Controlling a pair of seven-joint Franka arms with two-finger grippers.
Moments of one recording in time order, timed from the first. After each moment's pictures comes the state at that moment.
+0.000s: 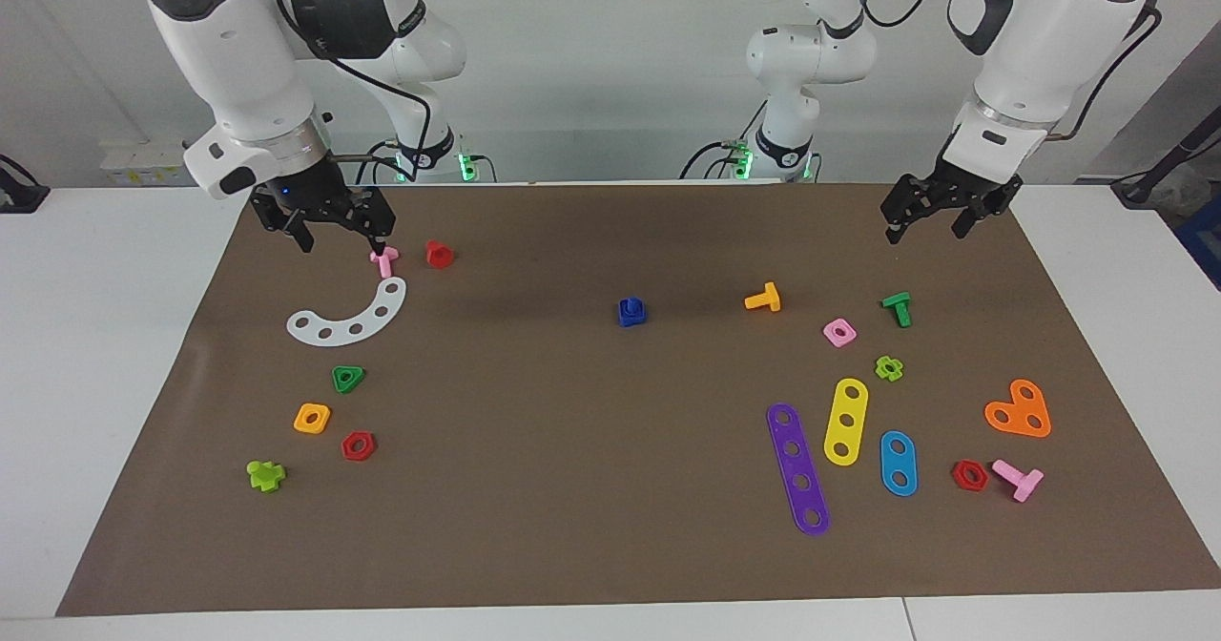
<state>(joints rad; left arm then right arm) -0.10 0.00 0.00 -1.64 -0.01 1.66 -0.12 0.04 0.04 0.03 -1.63 0.00 1.65 0.17</state>
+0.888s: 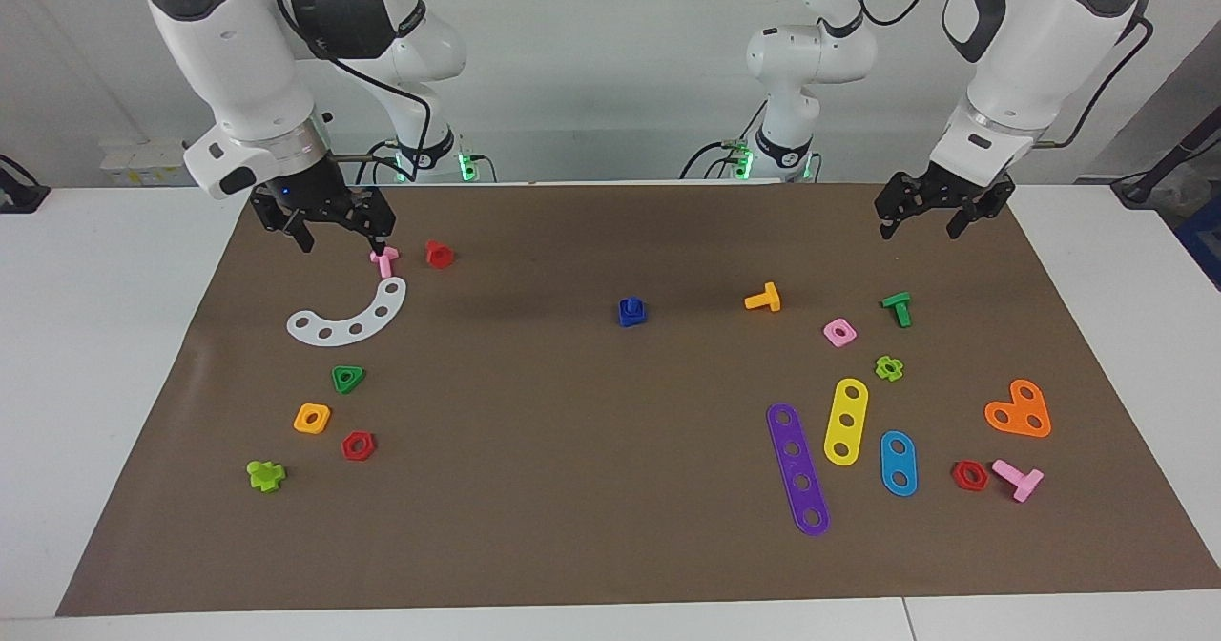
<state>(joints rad) -0.09 -0.04 -0.01 -1.72 -0.01 1.67 -0.02 0.04 0.04 0.03 -1.63 0.00 1.65 0.17</state>
